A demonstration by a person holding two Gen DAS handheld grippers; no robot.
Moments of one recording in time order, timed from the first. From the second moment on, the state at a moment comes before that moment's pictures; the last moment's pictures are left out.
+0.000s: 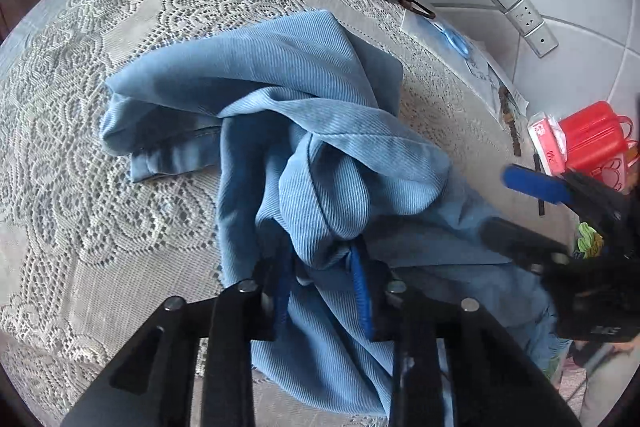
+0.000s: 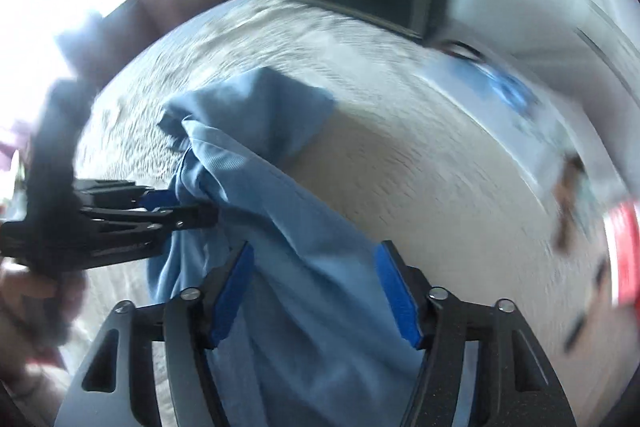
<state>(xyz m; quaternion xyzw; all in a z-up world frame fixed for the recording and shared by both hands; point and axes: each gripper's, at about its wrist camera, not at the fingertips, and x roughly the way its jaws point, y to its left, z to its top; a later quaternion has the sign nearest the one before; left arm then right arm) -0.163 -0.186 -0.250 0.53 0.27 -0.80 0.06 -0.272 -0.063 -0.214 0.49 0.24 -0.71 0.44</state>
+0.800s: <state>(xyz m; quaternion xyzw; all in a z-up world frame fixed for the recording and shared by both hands) 0.043 -0.295 -0.235 0.57 0.22 -0.71 0.34 -0.367 0.098 -0.210 0.57 0.08 -0.80 0.19</state>
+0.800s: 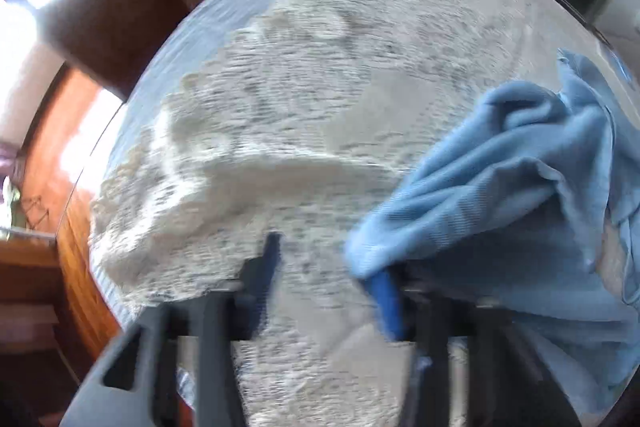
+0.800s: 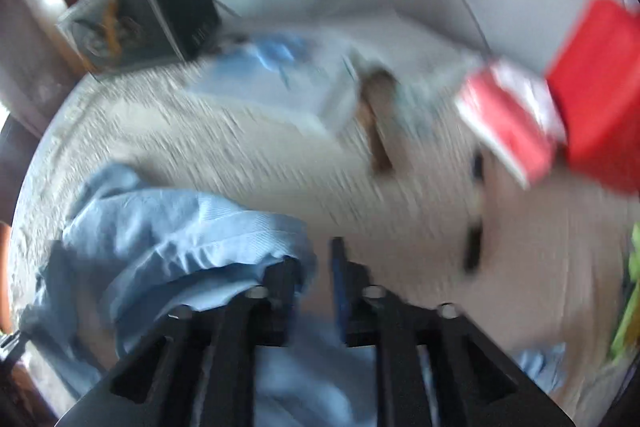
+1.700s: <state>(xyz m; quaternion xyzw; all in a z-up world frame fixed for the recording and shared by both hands) 0.034 -0.313 -0.157 0.52 0.32 -0.77 0.18 -0.125 0.381 -0.233 0.61 -0.22 -0.77 0.01</state>
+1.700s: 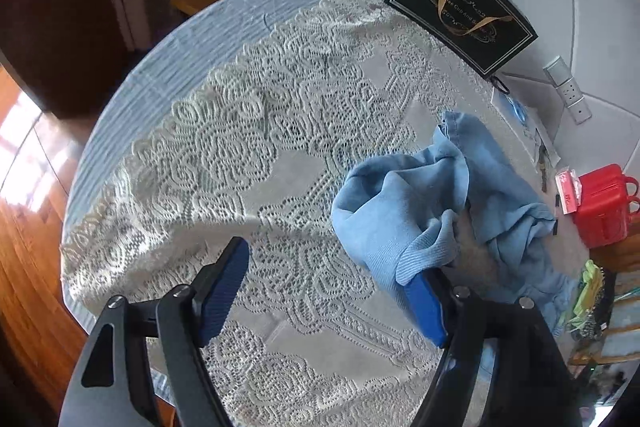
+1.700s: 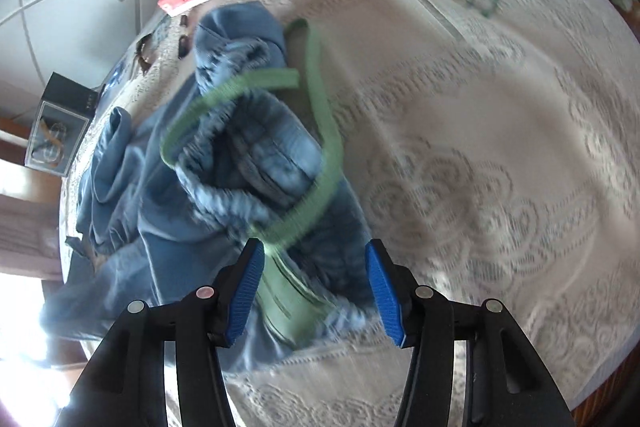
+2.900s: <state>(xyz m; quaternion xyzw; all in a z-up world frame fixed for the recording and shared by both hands) -0.105 -0.197 -0.257 0.62 0.07 -0.78 0.09 -0.099 0.388 -0.247 0.61 -0.24 -0.75 -0.03</state>
